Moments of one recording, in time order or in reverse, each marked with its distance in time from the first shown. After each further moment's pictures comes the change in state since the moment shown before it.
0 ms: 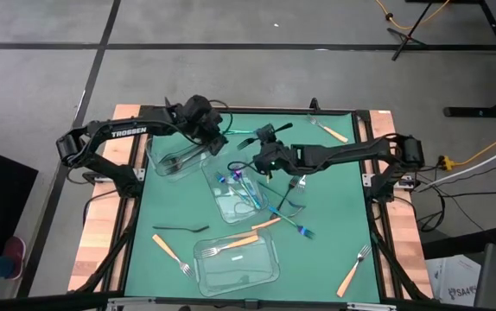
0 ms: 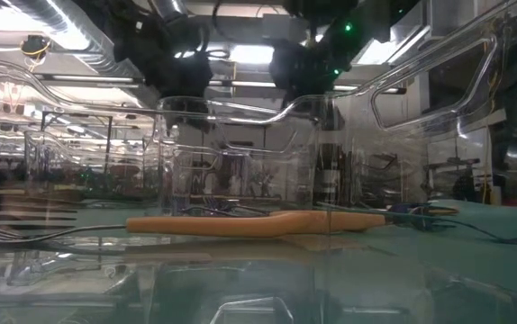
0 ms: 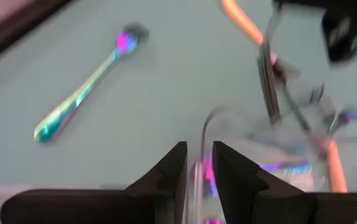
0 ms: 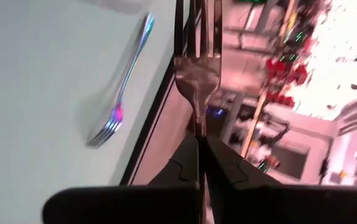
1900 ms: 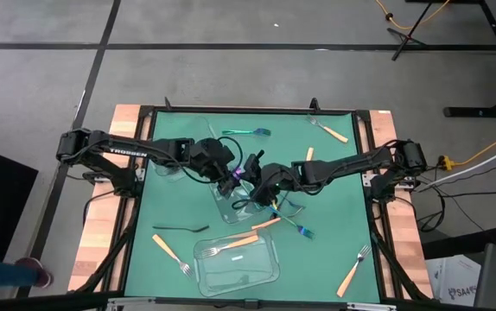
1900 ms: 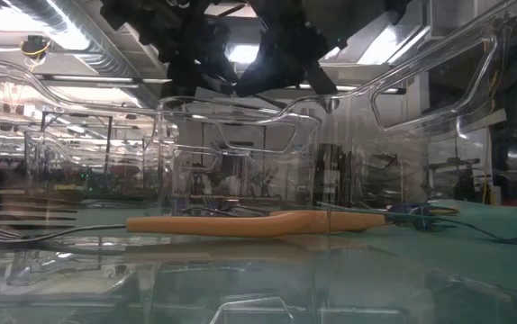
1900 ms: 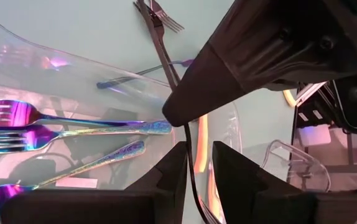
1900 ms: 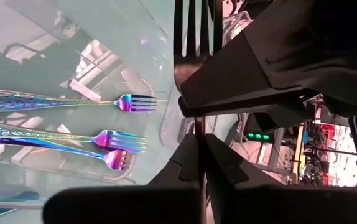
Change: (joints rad) left arm -0.473 0.000 0.000 0.094 -0.082 -0.490; right arm 0.145 0.000 0.000 0.122 -0.441 -0.034
